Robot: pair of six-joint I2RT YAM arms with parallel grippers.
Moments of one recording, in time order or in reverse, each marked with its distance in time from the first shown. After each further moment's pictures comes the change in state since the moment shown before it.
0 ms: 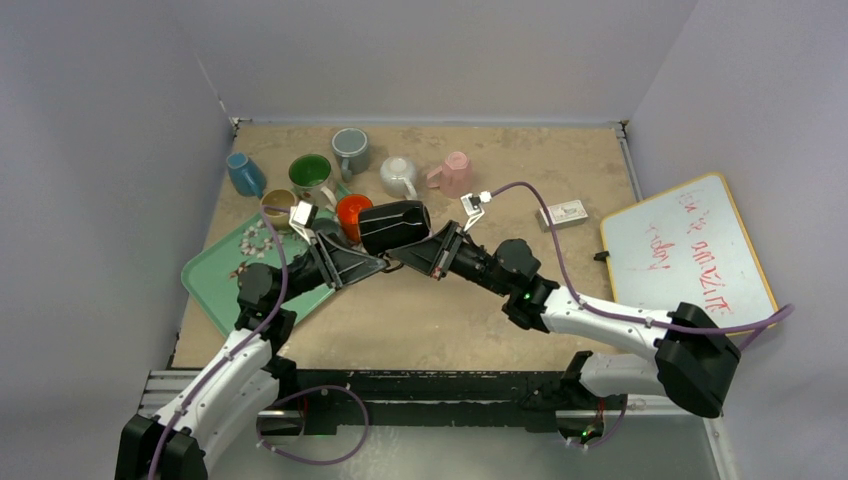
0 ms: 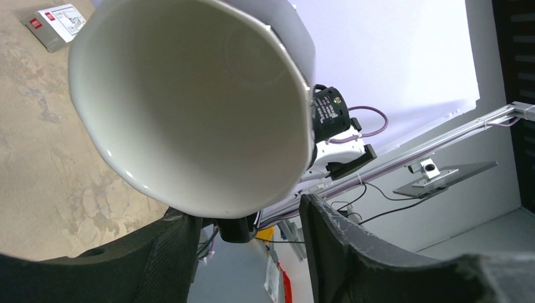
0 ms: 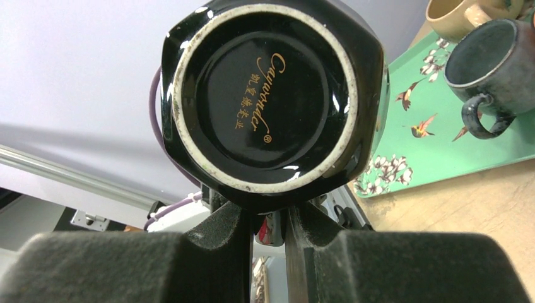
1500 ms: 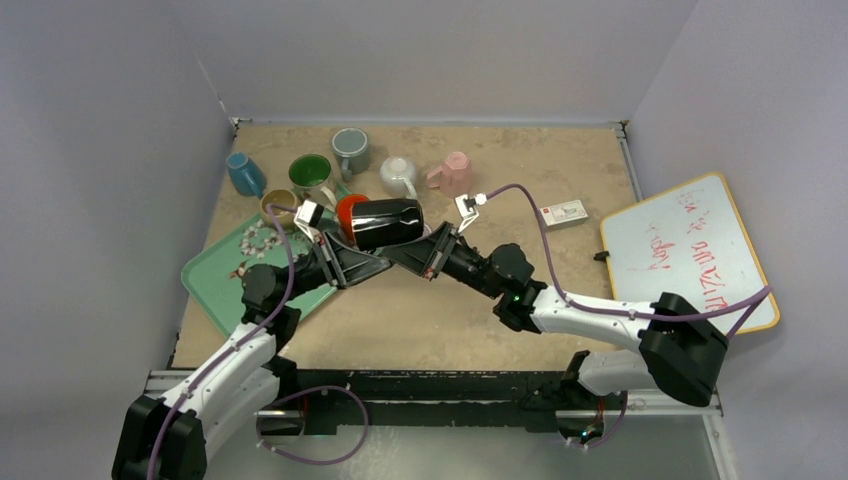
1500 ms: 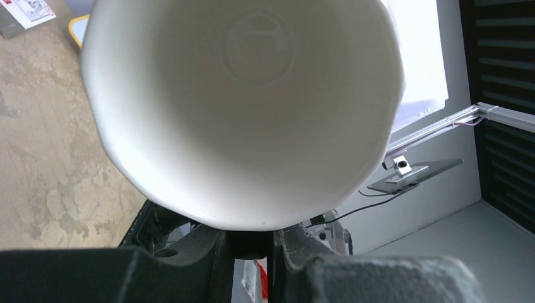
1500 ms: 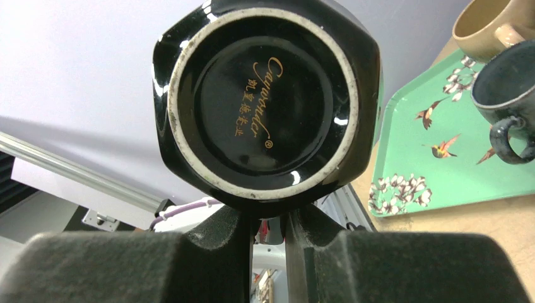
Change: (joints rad) left arm -0.016 0.073 -0.008 0.140 0.005 -0.107; right arm 0.037 0.068 0.002 0.145 0.041 0.003
